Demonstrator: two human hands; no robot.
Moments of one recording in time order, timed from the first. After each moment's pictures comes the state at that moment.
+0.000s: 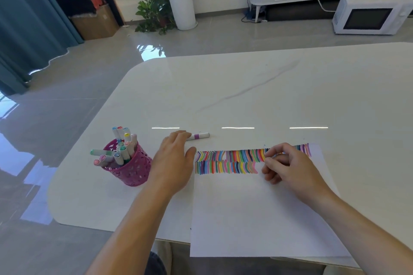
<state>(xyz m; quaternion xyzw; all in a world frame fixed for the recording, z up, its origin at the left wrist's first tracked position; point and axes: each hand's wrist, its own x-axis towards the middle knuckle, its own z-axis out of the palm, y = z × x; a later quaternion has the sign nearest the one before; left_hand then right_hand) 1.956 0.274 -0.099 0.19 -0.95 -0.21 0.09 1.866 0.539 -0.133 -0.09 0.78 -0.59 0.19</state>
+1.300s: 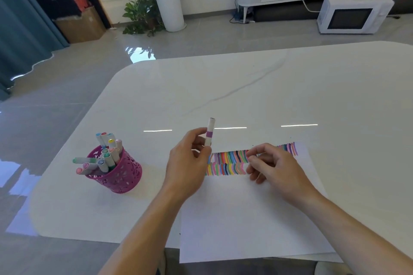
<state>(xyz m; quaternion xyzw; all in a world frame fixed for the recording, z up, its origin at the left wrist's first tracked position) 1.938 0.330 -0.092 0.18 -0.84 -0.49 0.15 1.872 0.538 -0.123 -0.14 0.76 -0.61 0.19</state>
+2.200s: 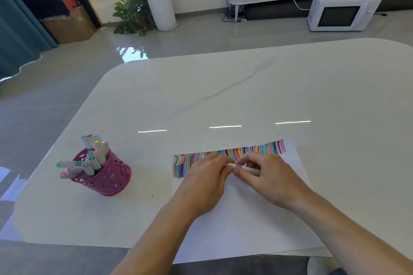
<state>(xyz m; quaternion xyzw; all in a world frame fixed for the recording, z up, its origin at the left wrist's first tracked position) 1.943 0.370 -0.104 -0.01 -0.96 -0.29 0.00 1.875 0.549 -0.123 -0.24 0.87 -0.40 0.15</state>
